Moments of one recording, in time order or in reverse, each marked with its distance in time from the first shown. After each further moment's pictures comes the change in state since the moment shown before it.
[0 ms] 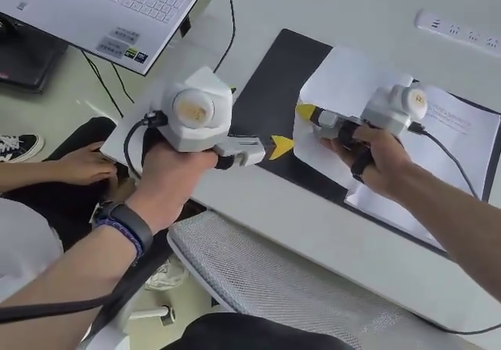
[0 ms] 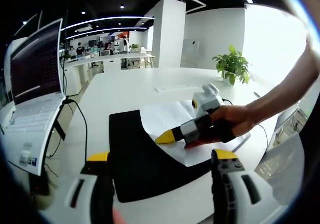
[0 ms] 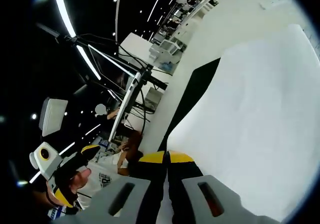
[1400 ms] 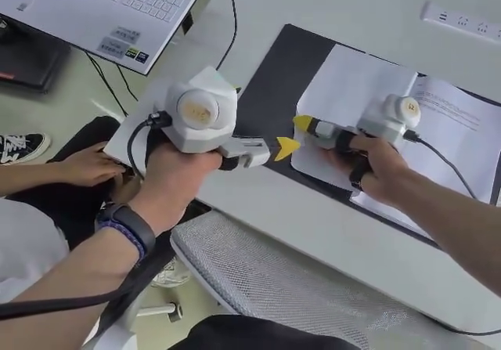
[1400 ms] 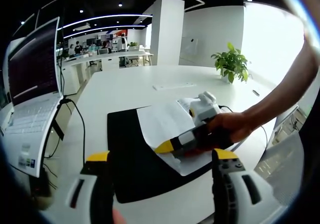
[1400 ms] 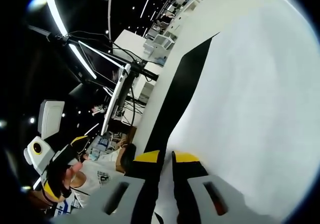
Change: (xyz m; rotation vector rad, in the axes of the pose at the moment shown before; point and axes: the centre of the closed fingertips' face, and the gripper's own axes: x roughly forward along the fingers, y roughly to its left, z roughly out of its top) left arm 0.004 -0.002 -0.002 0.007 0.017 -0.015; right arm 0.003 -0.009 -0.029 0.045 0.036 -0.021
